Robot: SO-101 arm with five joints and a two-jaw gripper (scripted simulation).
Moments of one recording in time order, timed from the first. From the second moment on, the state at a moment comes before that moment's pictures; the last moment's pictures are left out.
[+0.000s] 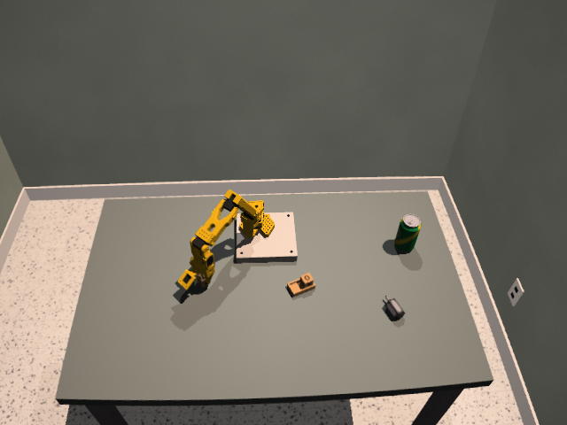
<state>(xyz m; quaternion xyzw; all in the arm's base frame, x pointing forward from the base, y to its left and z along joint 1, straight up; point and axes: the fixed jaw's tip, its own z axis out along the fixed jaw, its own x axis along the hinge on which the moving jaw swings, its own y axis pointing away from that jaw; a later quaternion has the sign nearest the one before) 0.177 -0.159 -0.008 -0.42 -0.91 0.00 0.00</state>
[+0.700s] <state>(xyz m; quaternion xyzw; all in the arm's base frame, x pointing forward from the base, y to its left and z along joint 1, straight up) 0.175 -0.157 0.038 -0.42 -0.91 -0.01 0.02</state>
